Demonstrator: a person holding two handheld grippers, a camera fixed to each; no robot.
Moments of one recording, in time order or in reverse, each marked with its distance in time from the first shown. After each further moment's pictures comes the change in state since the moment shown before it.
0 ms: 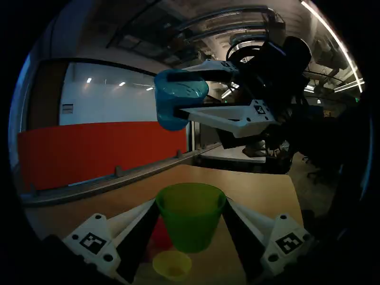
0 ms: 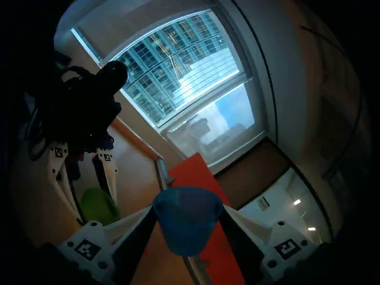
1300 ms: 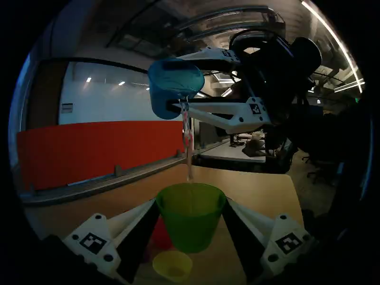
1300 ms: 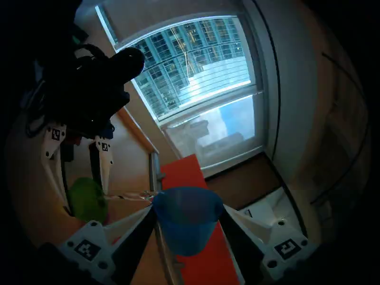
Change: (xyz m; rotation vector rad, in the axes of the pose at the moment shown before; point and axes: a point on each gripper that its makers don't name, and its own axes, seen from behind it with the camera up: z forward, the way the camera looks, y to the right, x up) left arm -0.002 -0.001 0.003 -0.003 -0.004 -0.002; right arm 0.008 0.012 0.014 -0.029 -0.013 -0.197
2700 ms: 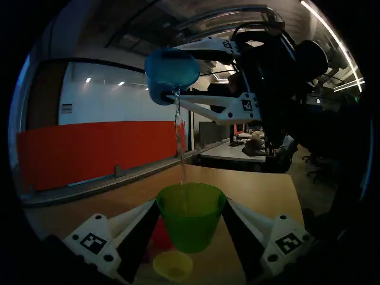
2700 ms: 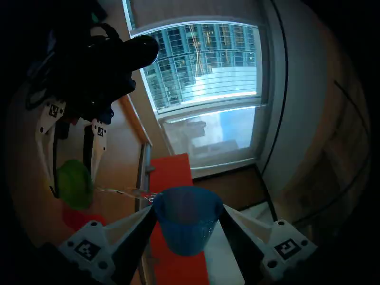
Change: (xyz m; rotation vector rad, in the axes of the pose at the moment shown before) left arm 0.001 0.000 0.001 -0.001 -0.002 0.006; right arm 0.002 0.018 0.003 -0.048 -0.018 -0.189
